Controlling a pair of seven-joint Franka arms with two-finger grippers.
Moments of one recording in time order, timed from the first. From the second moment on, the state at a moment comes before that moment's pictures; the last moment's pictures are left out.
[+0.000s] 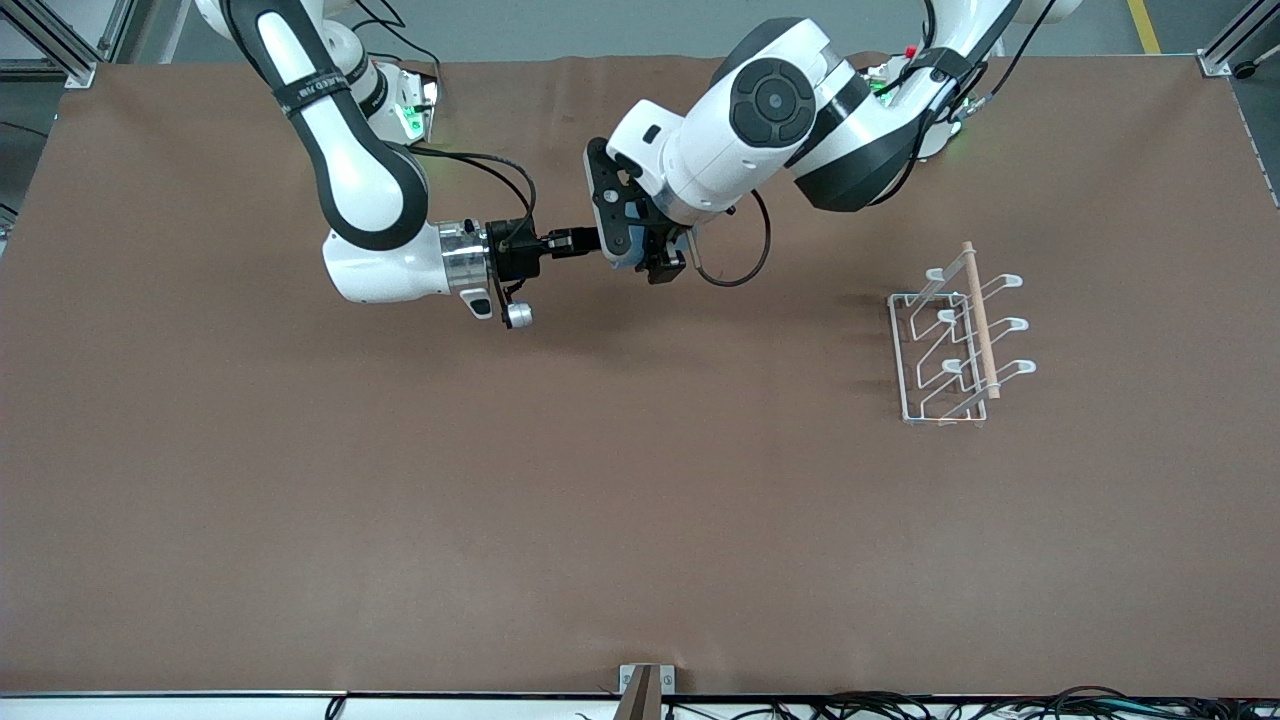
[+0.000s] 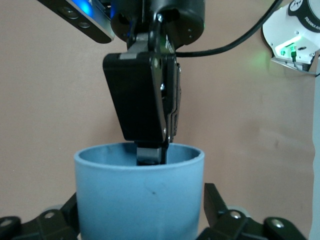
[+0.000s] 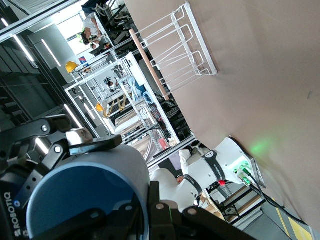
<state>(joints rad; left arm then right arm) -0.29 0.37 -0.56 -1.55 -0.23 1.95 0.61 0.48 0.22 0.04 -2.11 1.65 1.89 -0.24</state>
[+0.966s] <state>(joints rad) -0.28 0.32 -0.56 -1.53 0.04 1.63 0.41 0.45 0.22 -0.01 -2.09 1.57 1.92 -0.24</state>
